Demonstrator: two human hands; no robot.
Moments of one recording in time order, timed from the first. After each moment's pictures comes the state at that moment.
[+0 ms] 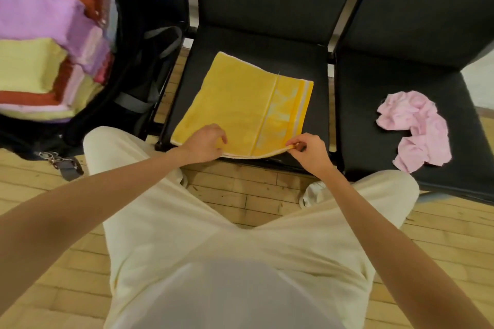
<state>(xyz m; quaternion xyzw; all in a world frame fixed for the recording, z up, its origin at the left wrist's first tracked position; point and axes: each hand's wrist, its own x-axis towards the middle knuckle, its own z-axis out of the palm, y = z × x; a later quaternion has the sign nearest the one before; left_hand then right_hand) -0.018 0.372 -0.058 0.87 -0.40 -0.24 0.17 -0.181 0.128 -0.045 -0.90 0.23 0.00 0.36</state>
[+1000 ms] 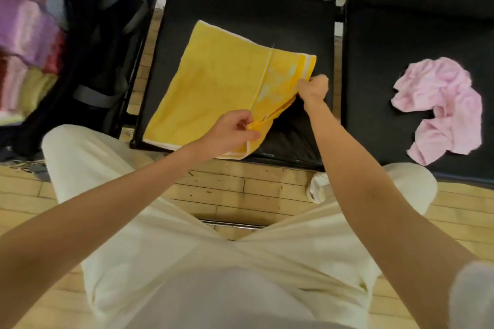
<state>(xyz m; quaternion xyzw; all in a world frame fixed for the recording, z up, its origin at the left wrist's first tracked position) -0.043 0.270 -0.039 0.75 -0.23 -0.40 0.47 -0.046 0.034 -0.096 -0.68 0.55 -0.08 0.48</state>
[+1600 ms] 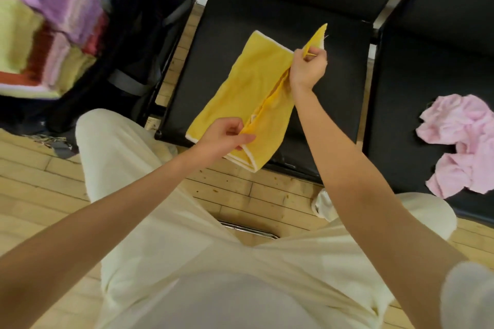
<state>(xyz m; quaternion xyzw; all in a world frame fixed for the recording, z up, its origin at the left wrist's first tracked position) -0.027 0.336 -0.031 0.74 -0.09 -0.38 0.55 0.044 0.110 -0.068 -0.68 0.45 -0.27 0.51</state>
